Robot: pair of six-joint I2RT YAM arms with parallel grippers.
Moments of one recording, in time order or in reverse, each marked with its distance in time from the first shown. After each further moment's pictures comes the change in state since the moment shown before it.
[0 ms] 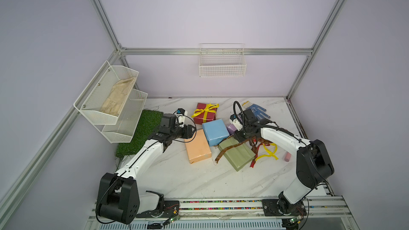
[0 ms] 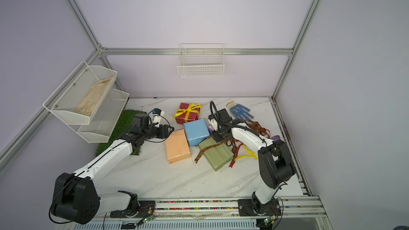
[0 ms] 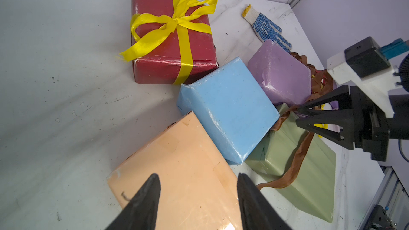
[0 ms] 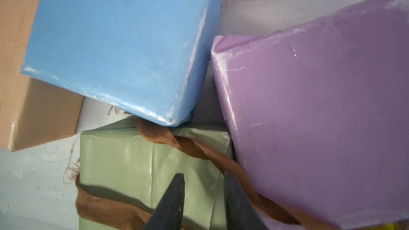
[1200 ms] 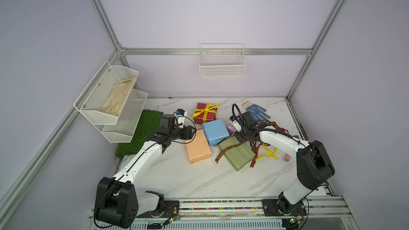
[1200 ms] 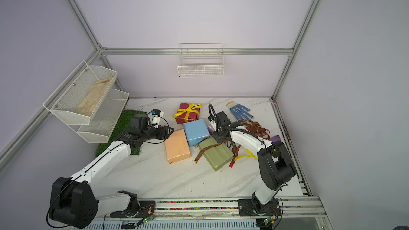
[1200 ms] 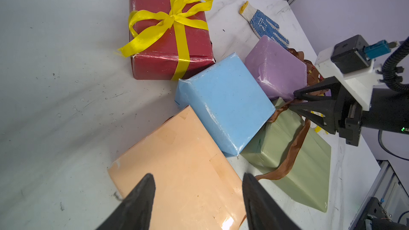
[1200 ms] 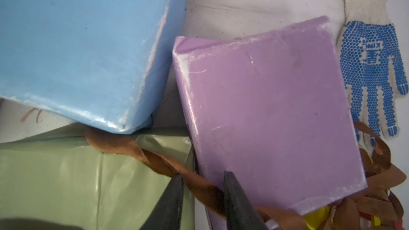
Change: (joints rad) left arm 0.000 -0.035 0.000 -0.044 0.006 0.007; right arm 0.026 -0.005 -0.056 0.097 0.226 -0.074
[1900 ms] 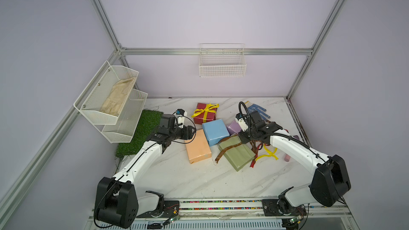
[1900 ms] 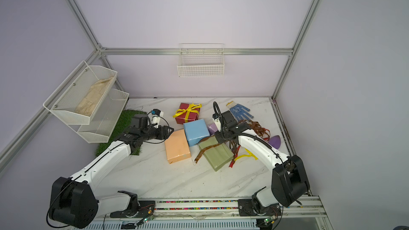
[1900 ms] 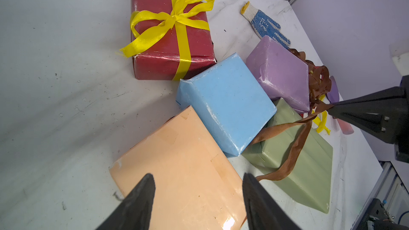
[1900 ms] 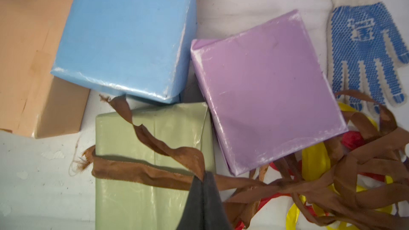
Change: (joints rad) left arm 0.000 0.000 0.000 0.000 -0.006 0.001; right arm 0.000 -0.190 -0.033 -0.145 -0.122 0.179
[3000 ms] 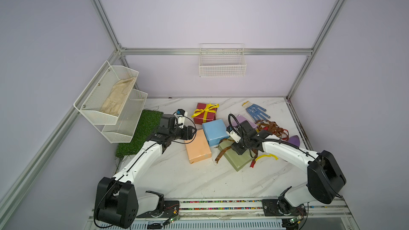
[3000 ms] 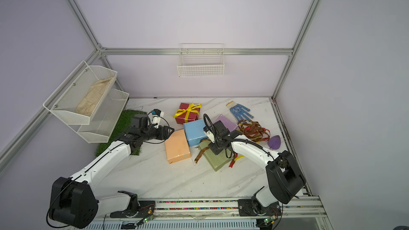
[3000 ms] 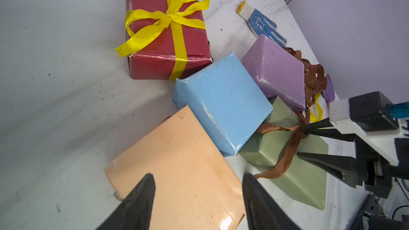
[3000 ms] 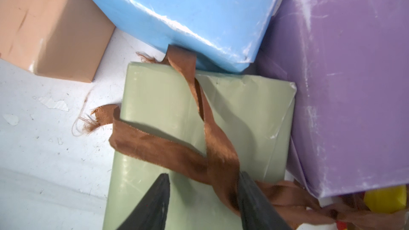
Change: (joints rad) left arm -0.002 0.000 0.000 0.001 0.018 0.000; right arm 0.115 0.048 -0.102 0.097 -0.022 -0.138
